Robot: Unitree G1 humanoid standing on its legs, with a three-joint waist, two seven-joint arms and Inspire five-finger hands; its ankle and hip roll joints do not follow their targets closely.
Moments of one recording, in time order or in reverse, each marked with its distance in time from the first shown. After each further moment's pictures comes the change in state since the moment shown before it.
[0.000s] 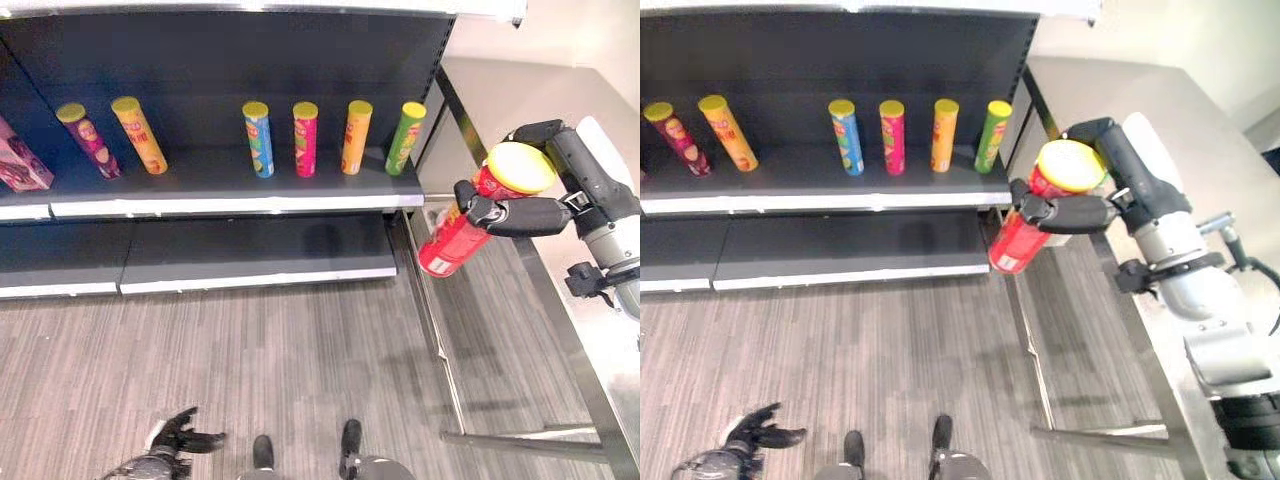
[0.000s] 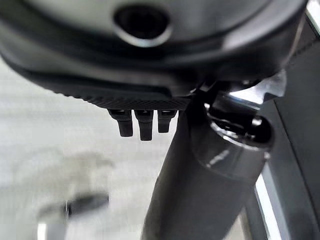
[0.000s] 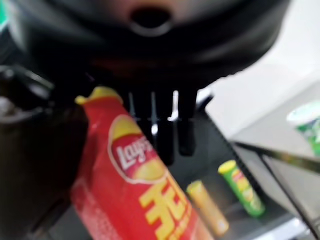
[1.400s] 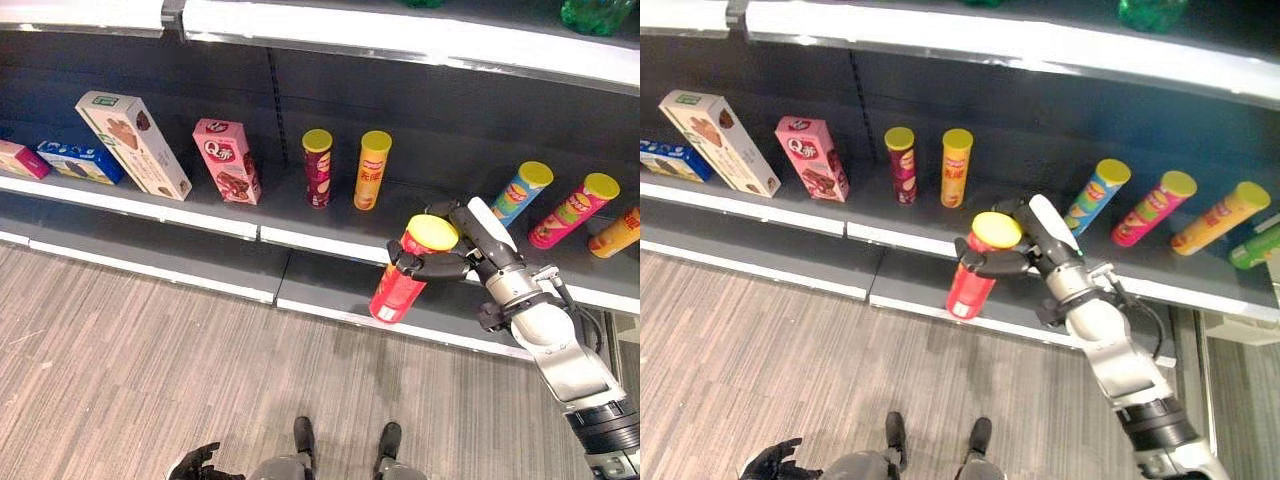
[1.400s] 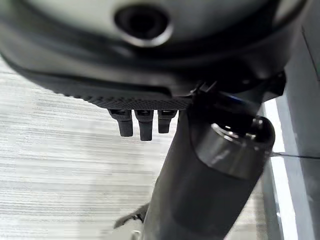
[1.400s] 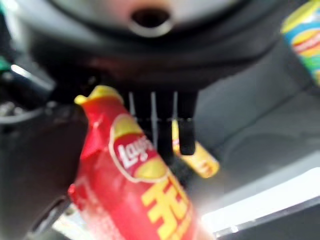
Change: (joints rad) left arm 0.109 0.011 -0.056 -0.030 0.074 0.022 0.019; right arm -0.036 0.356 0.241 0.079 -0.192 0.101 0.029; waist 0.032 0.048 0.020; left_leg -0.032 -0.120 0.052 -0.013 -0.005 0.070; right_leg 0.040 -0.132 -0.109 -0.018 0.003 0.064
